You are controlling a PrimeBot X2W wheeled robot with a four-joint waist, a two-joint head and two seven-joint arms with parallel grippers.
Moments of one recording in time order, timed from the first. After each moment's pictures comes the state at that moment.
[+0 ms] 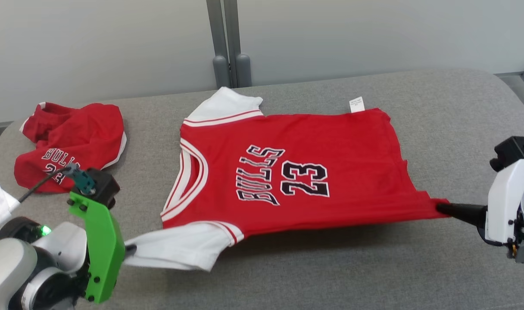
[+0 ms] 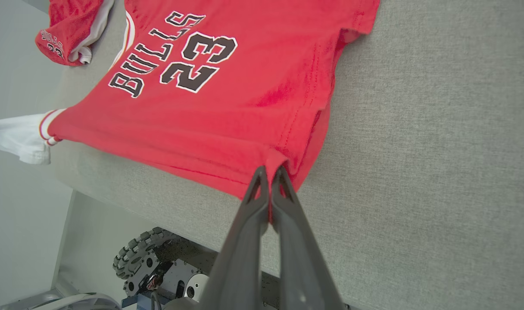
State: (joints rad) left arm -0.49 0.88 -0.76 -0.16 -1.06 0.08 0.90; right arm -0.59 -0.95 0.92 0.20 1.53 0.13 0.44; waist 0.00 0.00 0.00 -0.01
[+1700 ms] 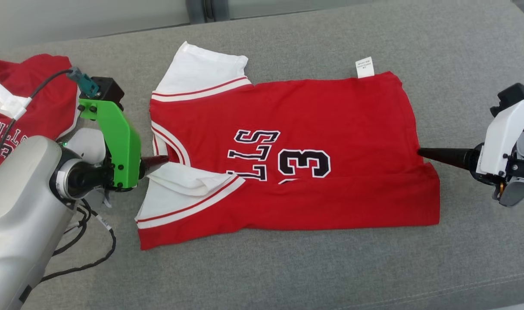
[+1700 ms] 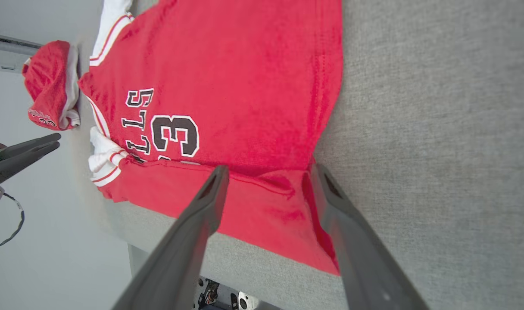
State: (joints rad) left arm -0.85 0.53 -0.75 0.43 -1.11 -0.04 0.88; right arm -0.81 -0.82 0.93 0.44 1.72 0.13 0.58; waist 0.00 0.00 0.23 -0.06
